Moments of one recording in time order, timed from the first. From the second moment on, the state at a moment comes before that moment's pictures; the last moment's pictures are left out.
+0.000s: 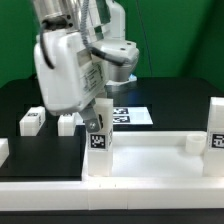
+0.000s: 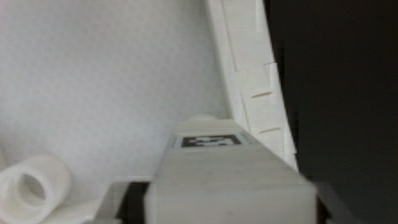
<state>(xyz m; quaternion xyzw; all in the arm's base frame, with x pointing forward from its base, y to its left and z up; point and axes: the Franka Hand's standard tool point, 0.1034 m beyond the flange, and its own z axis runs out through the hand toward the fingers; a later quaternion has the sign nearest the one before) 0.641 -0.057 0.100 -0.58 0.81 0.06 0.09</state>
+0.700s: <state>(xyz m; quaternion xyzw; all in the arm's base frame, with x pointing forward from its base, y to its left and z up) 0.637 -0.058 0.101 -0.53 0.84 0.06 0.09</state>
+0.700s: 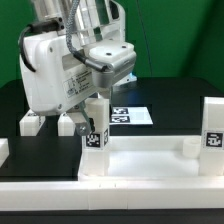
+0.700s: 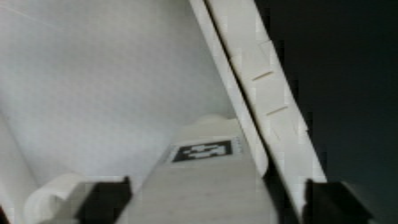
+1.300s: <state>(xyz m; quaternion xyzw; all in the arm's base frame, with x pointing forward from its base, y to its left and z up) 0.639 -0.036 0.152 -0.56 0.82 0.07 0.11</state>
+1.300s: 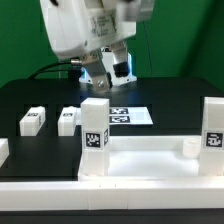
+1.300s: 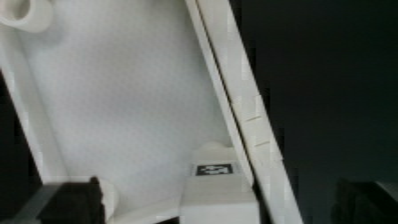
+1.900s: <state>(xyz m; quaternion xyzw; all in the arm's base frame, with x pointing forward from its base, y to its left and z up) 0.616 0.026 0.140 -0.59 0.79 0.09 0.09</state>
